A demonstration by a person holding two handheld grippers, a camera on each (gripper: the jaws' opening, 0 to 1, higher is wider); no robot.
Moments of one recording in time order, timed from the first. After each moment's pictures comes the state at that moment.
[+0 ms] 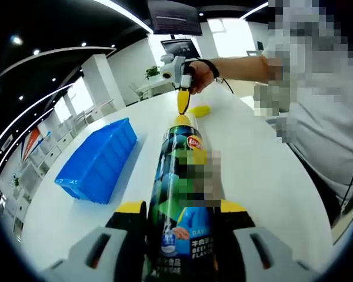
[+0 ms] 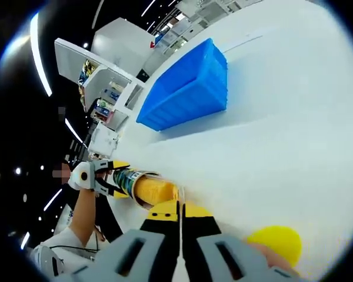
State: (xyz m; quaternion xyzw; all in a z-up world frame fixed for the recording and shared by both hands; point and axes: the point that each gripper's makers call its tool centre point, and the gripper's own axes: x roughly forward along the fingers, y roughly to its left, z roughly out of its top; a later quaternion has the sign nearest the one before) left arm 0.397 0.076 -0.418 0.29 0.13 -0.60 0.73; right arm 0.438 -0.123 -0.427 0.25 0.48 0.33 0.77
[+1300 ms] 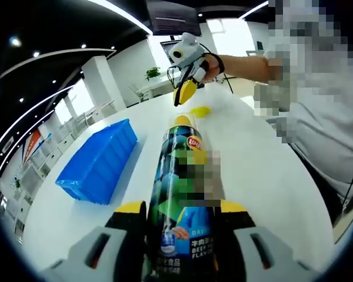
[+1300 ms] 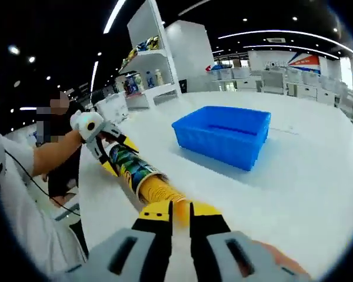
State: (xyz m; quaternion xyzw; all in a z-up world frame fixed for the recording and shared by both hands) left arm 0.400 0.082 -0.419 0.30 0.13 -0.60 0.73; right arm 0.431 -0.099 -0.390 -0.04 0.26 0.41 0.87
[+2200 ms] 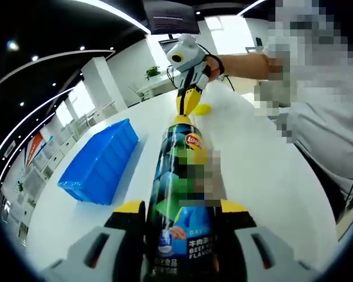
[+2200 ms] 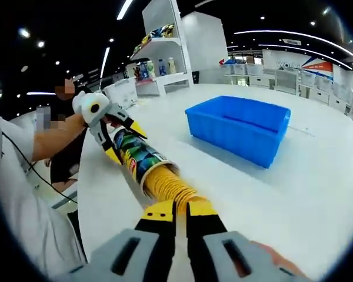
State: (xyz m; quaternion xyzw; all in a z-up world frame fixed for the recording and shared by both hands) left arm 0.404 0.082 -0.422 0.31 0.12 -0.59 0.73; right arm 0.427 -0.082 -0.412 -0.05 0.28 0.44 0.85
